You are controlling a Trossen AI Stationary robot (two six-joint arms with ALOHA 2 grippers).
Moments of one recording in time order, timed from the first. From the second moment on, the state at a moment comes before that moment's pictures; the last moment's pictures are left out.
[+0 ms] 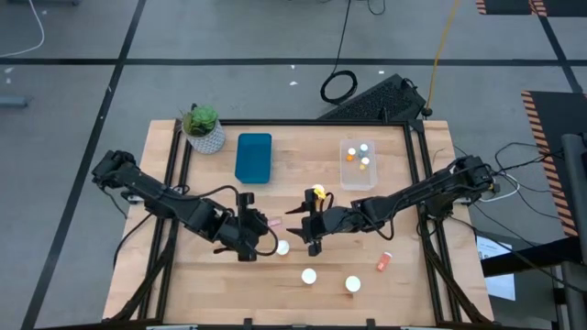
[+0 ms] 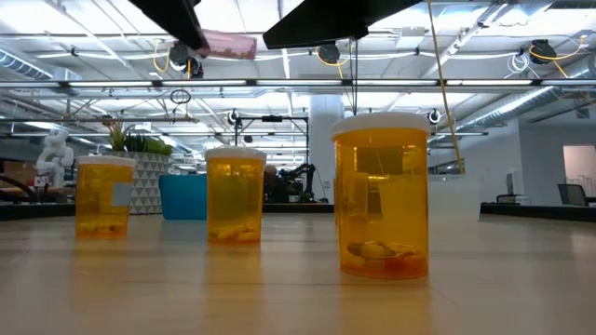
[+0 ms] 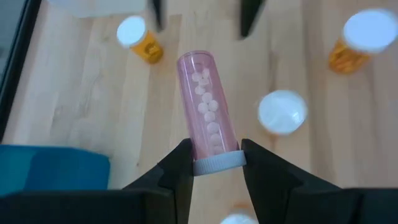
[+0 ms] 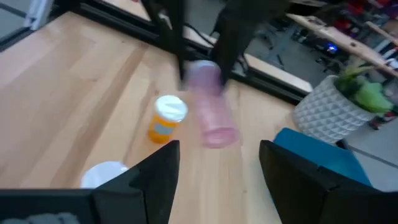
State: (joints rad) left arm -0.45 1.52 1.26 -0.83 -0.45 -0.32; right arm 0.29 1.66 1.04 0.20 0.35 -0.26
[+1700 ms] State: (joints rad) left arm -0.46 1.52 1.26 -0.63 -0.53 -0.19; right arm 0.29 1.66 1.04 0.27 0.28 -0.27
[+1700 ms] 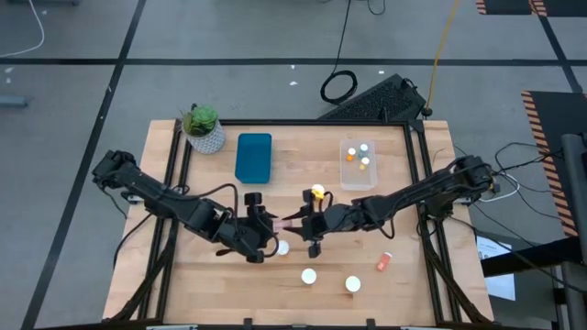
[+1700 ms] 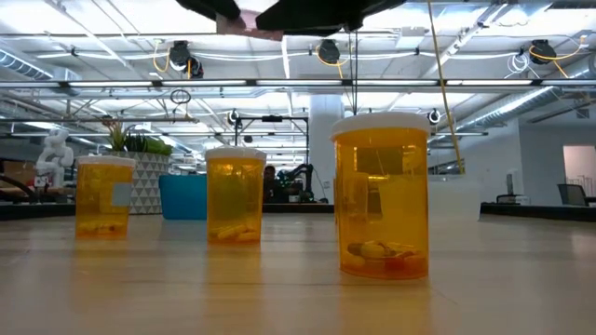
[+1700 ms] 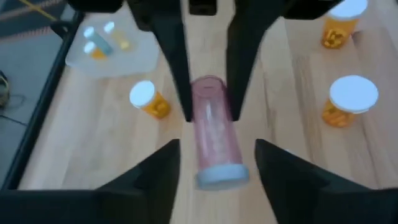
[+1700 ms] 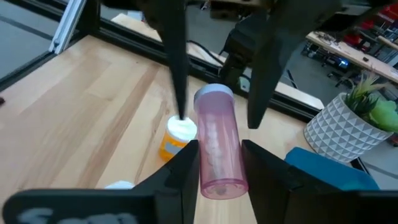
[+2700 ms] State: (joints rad) left arm -0.44 1.40 0.88 0.18 -0.70 0.08; right arm 0.28 1.38 0.74 0.61 0.20 -0.12
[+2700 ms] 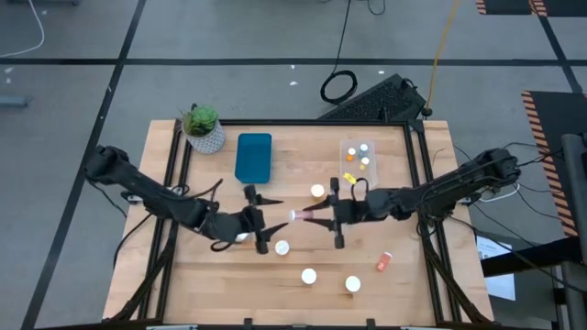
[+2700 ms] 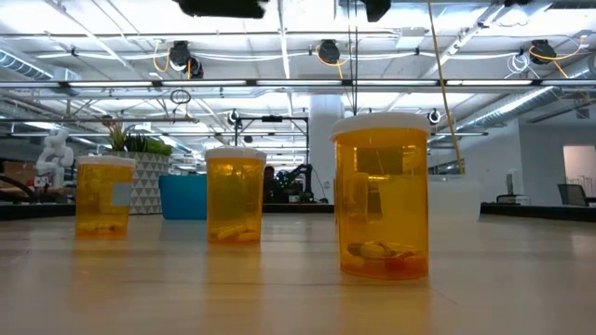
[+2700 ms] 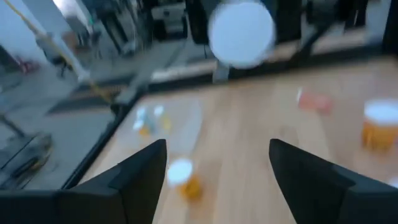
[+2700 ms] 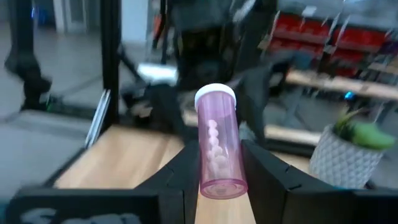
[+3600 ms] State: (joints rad) left arm -0.24 1.59 0.78 1.16 -0.23 0.22; right arm 0.27 1.56 0.59 1.44 0.18 -0.20
